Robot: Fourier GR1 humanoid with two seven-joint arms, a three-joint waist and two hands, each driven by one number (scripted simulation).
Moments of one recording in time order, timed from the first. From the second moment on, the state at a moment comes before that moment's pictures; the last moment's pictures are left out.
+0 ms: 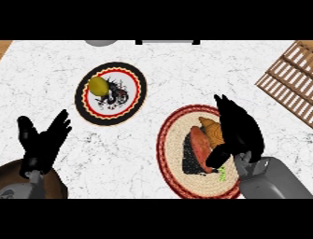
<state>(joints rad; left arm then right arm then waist) -0.06 0.24 0.01 -1.34 0.19 0.06 0.28 -0.36 -0.31 0.51 -1.64 0.67 0.17 0.99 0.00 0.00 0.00</state>
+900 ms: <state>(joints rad) -0.04 0.20 0.04 -1.36 0.15 0.03 0.29 -0.32 -0.18 0.40 -1.45 0.93 0.16 0.87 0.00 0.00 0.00</state>
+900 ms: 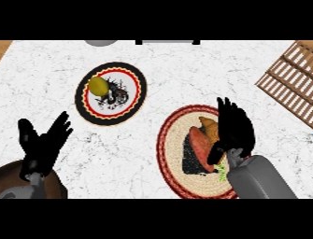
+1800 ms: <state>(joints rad) -0.05 0.19 0.09 -1.34 0.14 -0.03 0.28 -0.37 -0.13 0.33 -1.19 0.99 0.15 0.58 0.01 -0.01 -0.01</state>
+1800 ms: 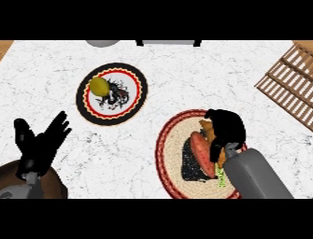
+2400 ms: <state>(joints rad) -0.04 0.19 0.09 -1.37 0.13 -0.02 0.31 -0.29 -0.11 0.33 -1.27 1.02 0.12 0.48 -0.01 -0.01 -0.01</state>
